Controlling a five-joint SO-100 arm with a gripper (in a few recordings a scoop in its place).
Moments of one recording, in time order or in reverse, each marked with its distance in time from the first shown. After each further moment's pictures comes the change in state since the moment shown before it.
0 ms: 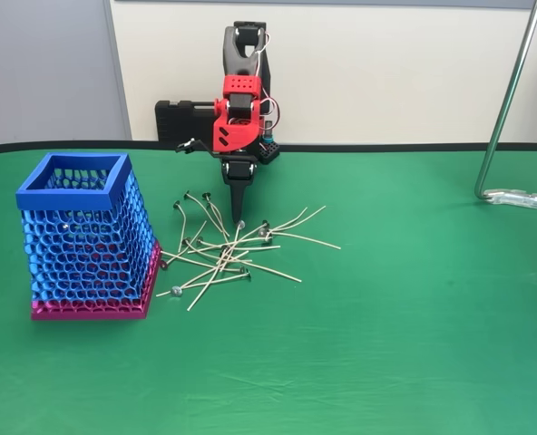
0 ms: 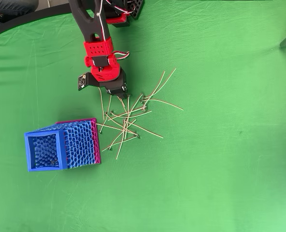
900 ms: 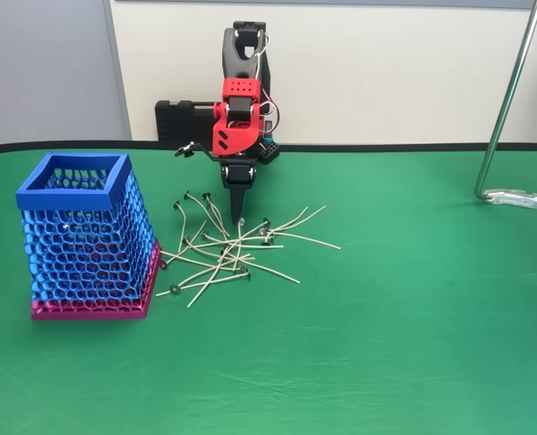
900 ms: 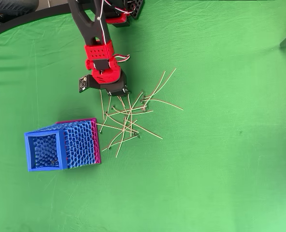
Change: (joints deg) arm 0.0 -3.3 -2.1 0.0 0.0
